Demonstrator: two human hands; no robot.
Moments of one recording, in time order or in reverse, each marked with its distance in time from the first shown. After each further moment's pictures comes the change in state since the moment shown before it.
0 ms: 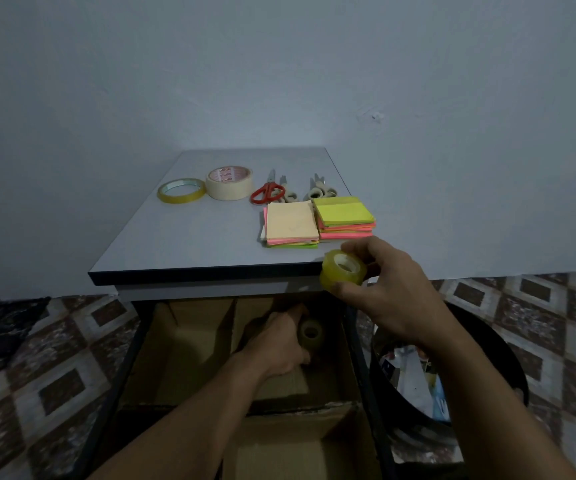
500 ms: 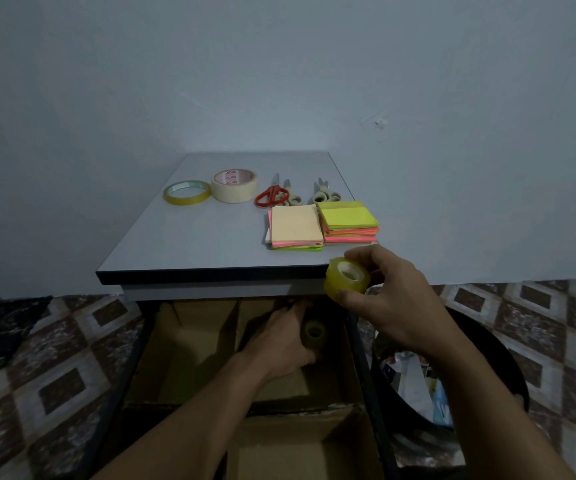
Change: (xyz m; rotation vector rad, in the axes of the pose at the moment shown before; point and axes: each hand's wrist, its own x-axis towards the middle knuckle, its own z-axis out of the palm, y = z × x) left_hand -0.015 0.012 -0.012 -0.006 0.049 0.085; right_hand -0.006 0.000 0.001 0.006 -0.014 0.006
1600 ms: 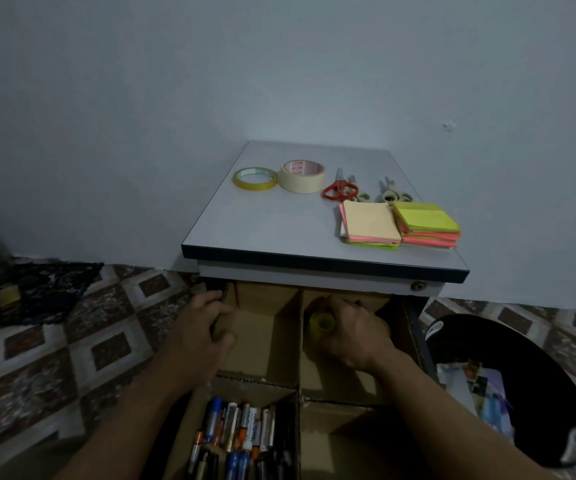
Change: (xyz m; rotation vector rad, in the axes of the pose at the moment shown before) left_hand -0.120 -0.132 -0.089 0.001 0.436 -0.179; right_hand 0.016 0.001 0.148 -0.424 -0.412 0.015
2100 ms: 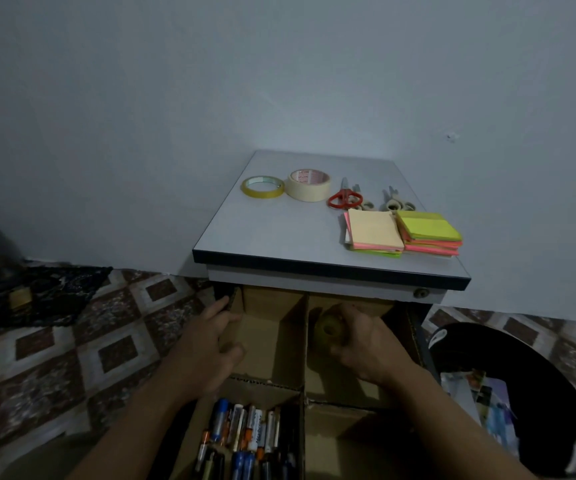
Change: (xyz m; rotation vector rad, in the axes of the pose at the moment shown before) left_hand -0.012 0.008 -0.009 0.013 -0.124 -0.066; right_hand -0.021 0.000 -0.012 0.133 0.017 -0.049
